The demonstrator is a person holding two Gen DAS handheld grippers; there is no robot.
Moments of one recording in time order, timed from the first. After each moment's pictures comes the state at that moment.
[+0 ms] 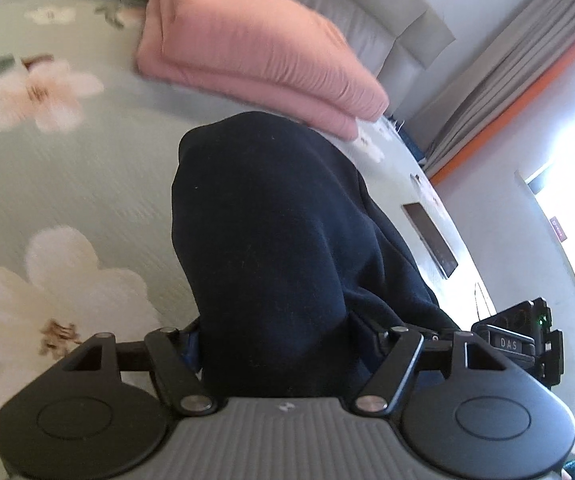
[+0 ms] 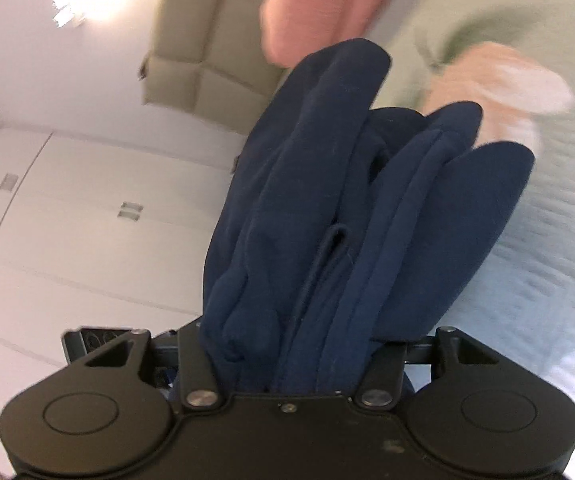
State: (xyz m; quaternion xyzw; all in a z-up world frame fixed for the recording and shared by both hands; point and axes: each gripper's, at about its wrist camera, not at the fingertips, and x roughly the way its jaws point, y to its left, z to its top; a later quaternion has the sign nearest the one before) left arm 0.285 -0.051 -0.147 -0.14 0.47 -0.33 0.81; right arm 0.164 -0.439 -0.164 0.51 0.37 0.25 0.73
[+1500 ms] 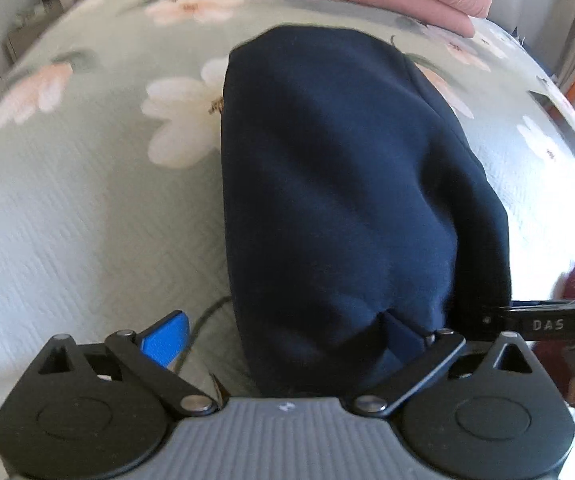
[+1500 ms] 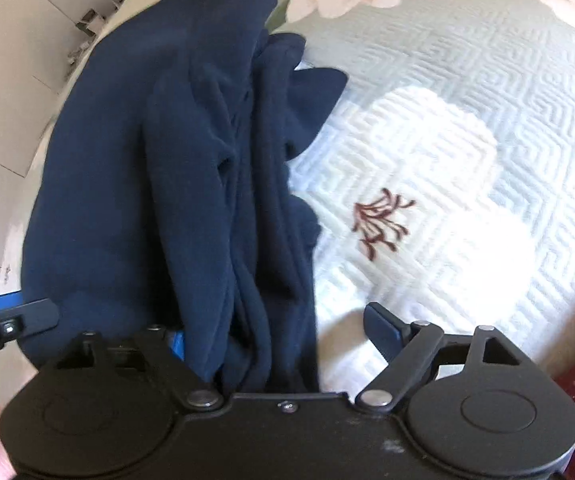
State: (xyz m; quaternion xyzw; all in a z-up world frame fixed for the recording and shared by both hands) left arm 0.100 -0.030 -0.199 0.03 0.54 -0.12 0.83; right arm 0.018 -0.352 -0.182 0.19 0.57 0.05 0.79
